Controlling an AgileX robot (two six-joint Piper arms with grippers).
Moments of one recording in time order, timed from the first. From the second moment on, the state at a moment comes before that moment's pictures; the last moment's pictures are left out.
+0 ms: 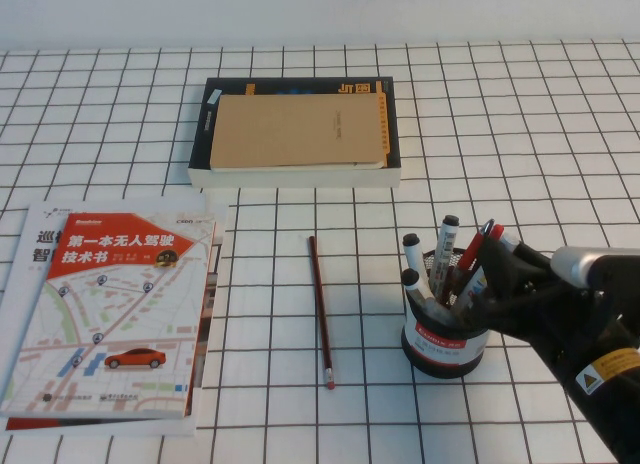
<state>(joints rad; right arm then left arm) 0.74 1.62 -0.35 0.39 -1.12 0.29 -0.02 -0.01 0.03 -0.02 0.38 0.15</state>
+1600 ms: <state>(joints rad) 0.74 1.69 -1.61 0.36 0.94 0.13 -0.02 -0.01 0.03 -0.02 0.38 0.15</state>
